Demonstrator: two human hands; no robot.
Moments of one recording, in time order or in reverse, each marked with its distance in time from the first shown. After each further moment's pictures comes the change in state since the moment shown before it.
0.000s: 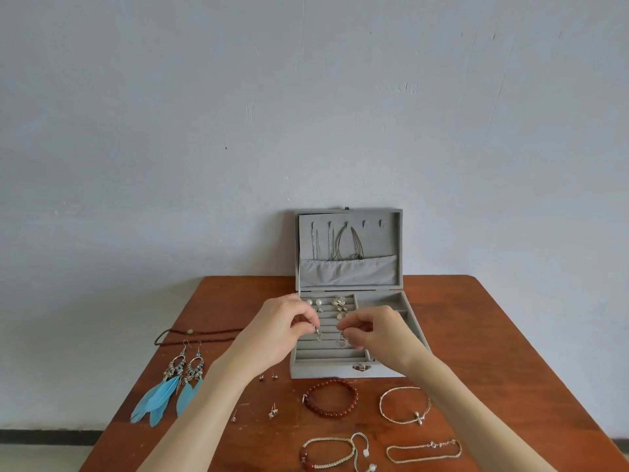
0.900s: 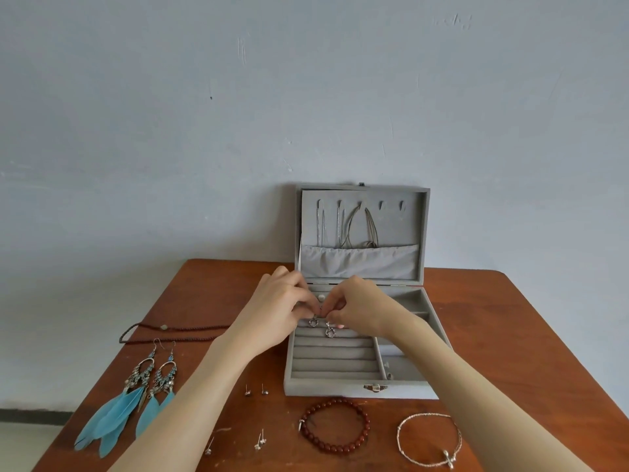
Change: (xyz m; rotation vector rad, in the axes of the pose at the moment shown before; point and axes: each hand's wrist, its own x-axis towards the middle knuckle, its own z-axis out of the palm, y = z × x) left_hand 0.057 -0.058 0.034 0.199 0.049 0.155; right_hand 0.081 -0.005 0.016 -0.296 -0.223 0.031
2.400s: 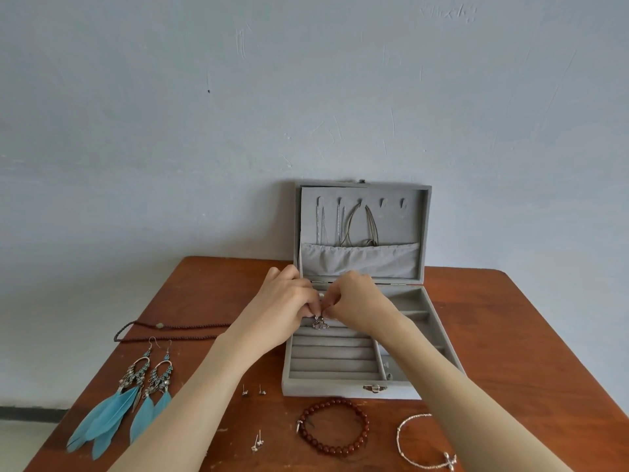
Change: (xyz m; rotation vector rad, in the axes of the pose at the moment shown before) left_hand 0.002 0.000 0.006 0.108 -0.023 0.094; right_hand 0.011 -0.002 0.009 -0.059 0.089 0.077
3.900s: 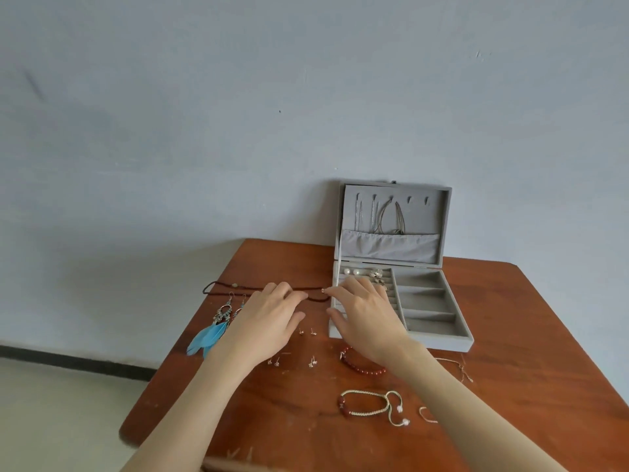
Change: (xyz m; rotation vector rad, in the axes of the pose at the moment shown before) left_hand -0.117 0.019 -0.053 0.169 -0.029 -0.248; right_hand -0.084 -0.035 0.045 -0.321 0.252 -0.366
